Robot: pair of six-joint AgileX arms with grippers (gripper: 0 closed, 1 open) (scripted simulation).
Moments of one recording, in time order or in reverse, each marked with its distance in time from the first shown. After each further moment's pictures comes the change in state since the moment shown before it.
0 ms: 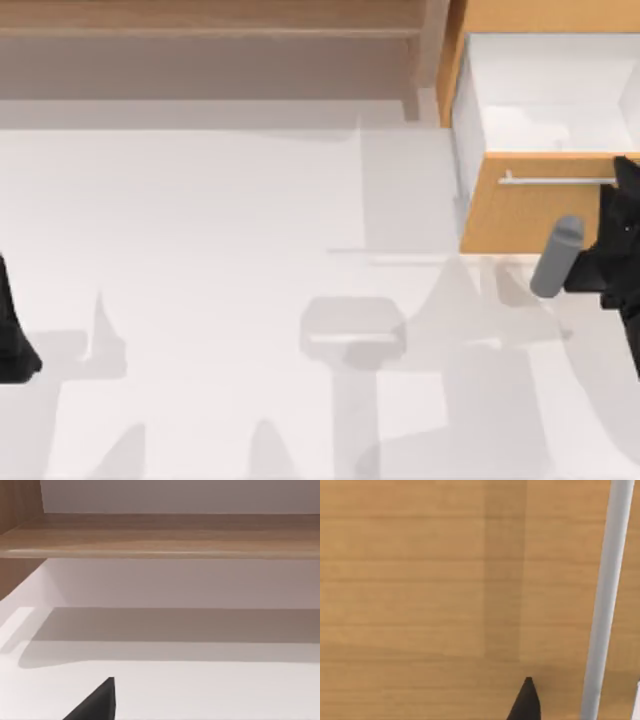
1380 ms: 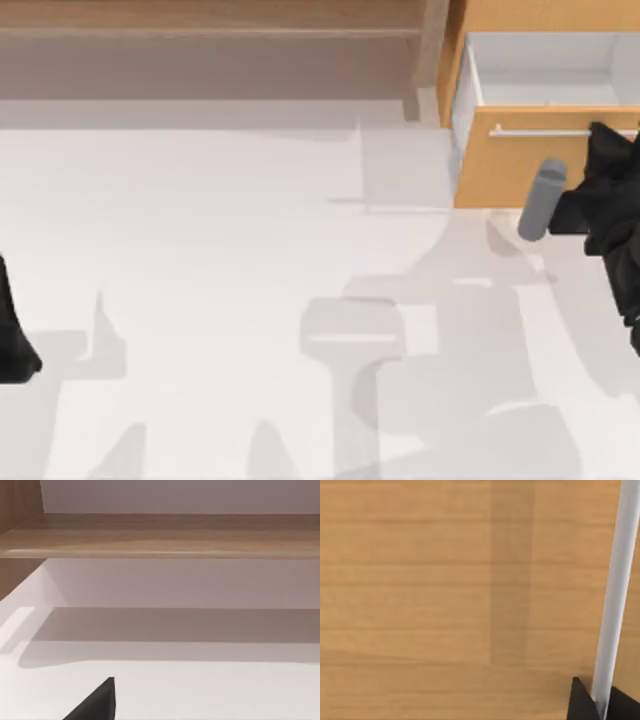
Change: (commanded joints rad) left arm 0.000 0.000 0.000 0.000 0.000 0.000; right arm -0.069 0.079 0.247 -0.173 -0.069 0.002
